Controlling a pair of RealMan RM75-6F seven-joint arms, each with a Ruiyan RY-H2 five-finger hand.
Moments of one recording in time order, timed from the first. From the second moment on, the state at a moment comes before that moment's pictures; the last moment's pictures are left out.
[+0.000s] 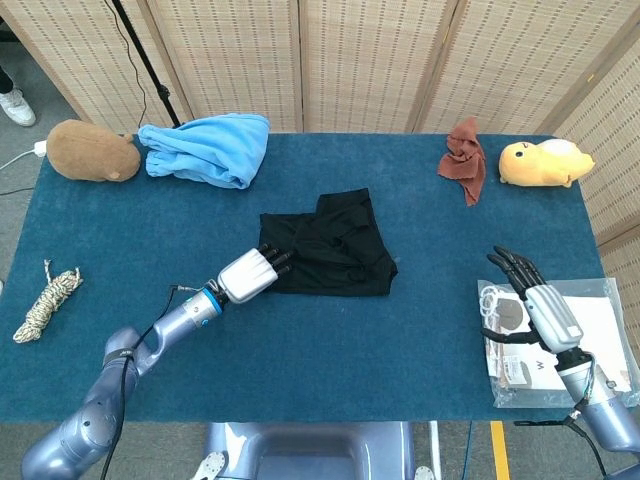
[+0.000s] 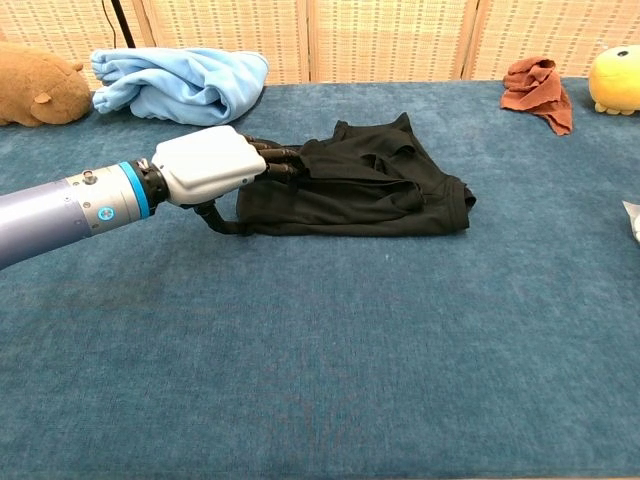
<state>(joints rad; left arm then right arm) -0.91 -2.09 0.18 -0.14 1.74 1.17 -0.40 0.35 -1.19 0.02 -1.34 -1.63 1.36 0.63</state>
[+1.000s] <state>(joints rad) -0.89 -2.08 0.19 -0.13 1.75 1.19 -0.37 0.35 -1.18 0.01 -1.35 -1.65 1.38 0.66</state>
